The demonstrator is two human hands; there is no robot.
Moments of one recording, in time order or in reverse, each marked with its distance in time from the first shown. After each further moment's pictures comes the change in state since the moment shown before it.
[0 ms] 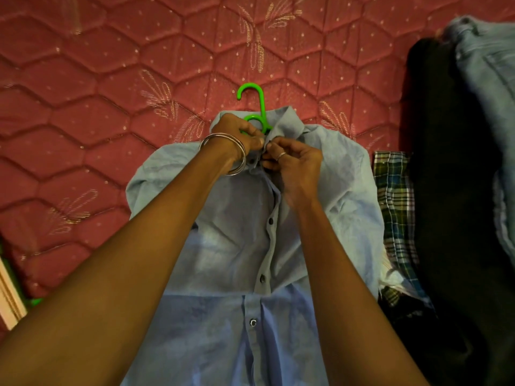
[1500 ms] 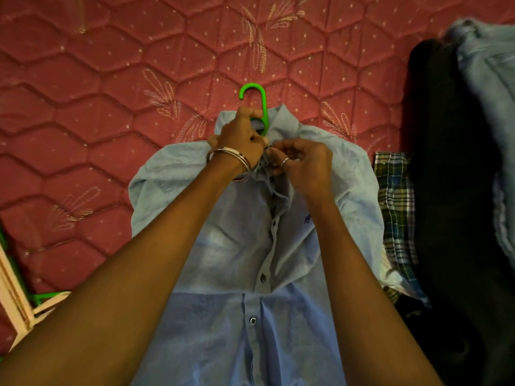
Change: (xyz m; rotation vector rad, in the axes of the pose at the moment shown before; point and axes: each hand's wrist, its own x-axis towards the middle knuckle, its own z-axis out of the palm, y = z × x) left_hand -0.010 -0.009 0.009 0.118 0.049 0.150; right_hand 0.002 -0.013 -0.024 -0.534 -0.134 -0.279
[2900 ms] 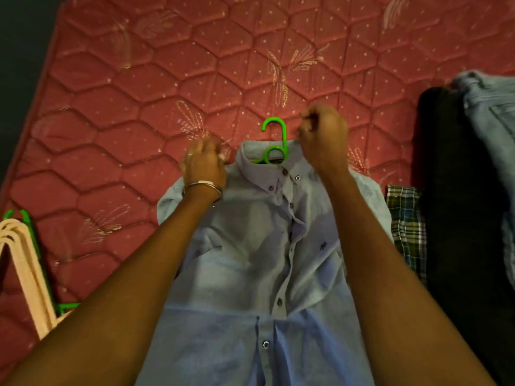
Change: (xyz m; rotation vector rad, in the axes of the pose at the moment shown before) left_hand 0.005 -0.065 -0.069 0.489 0.335 0.015; right_hand 0.068 -0.072 0.008 -0.424 0.167 -0.305
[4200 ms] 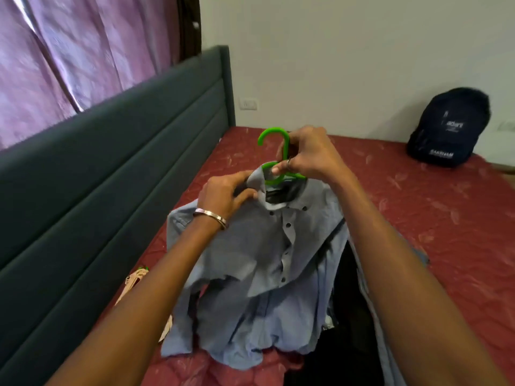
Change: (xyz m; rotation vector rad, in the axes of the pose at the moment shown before) left_hand -0.312 0.210 -0.422 -0.198 0.498 0.602; right_hand -0.184 -0.358 -0.438 -0.064 -0.173 -0.512
